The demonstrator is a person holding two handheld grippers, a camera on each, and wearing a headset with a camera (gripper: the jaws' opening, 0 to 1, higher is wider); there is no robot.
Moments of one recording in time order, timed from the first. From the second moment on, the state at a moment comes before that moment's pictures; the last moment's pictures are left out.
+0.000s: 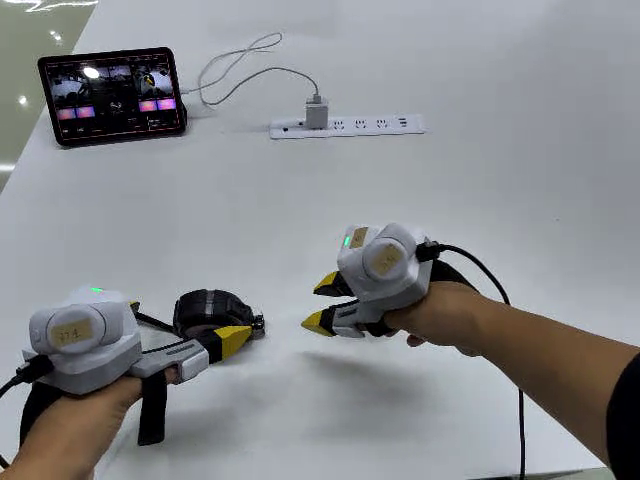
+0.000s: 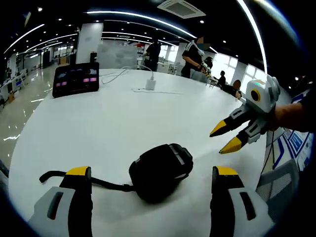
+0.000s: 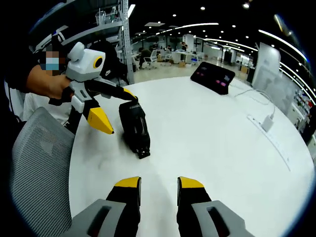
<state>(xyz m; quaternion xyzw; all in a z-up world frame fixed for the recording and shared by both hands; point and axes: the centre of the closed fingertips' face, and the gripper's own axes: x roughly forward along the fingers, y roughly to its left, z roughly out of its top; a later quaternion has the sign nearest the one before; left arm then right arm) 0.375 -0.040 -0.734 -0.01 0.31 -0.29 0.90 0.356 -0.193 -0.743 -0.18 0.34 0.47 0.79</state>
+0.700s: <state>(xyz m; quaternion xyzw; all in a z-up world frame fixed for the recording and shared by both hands) 0.350 -0.001 -0.728 0.07 0.33 -0.39 0.86 0.327 -0.282 -0.723 -0.14 0.34 0.40 0.84</state>
